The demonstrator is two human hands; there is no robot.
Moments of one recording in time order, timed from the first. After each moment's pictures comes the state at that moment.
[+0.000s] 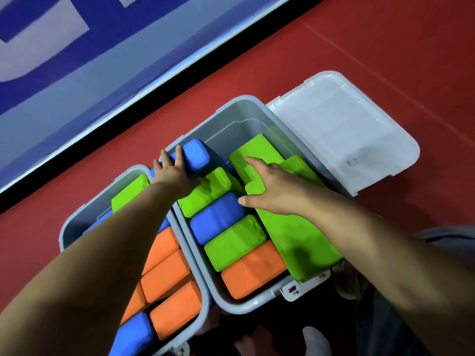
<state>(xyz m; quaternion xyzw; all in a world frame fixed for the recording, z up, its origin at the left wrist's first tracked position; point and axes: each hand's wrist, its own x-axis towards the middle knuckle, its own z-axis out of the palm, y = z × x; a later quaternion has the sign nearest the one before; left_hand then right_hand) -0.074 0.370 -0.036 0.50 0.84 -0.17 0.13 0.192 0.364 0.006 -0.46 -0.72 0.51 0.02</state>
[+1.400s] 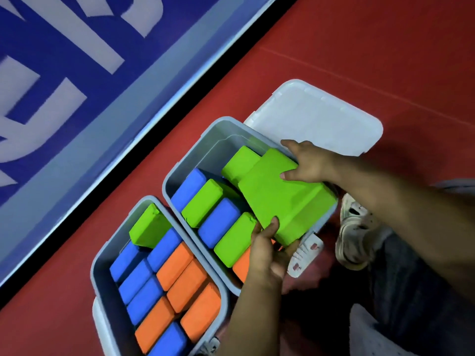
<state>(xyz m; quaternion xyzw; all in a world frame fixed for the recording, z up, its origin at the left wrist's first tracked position) 0.156 0.224 -0.038 -0.06 0.60 0.47 0.64 0.291 0.369 -0.006 -0.56 -0.72 0.40 0.04</state>
